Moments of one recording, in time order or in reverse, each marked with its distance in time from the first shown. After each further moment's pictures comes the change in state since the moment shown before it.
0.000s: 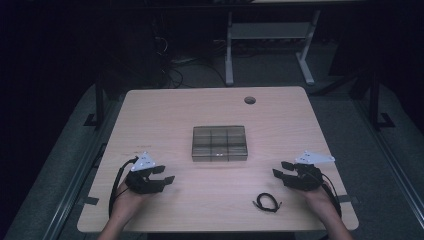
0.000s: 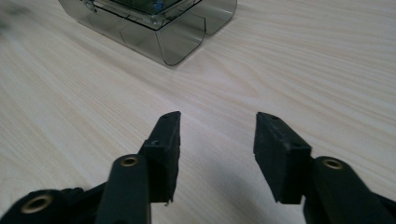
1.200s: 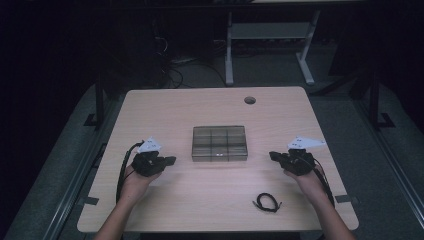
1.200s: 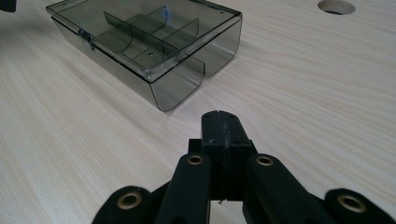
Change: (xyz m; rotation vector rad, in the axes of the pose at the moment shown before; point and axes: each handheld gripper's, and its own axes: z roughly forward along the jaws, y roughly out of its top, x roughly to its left) left arm 0.021 0.039 0.018 -0.015 -0.031 -0.005; right arm -0.009 0.038 0.020 -0.022 0.034 -0.051
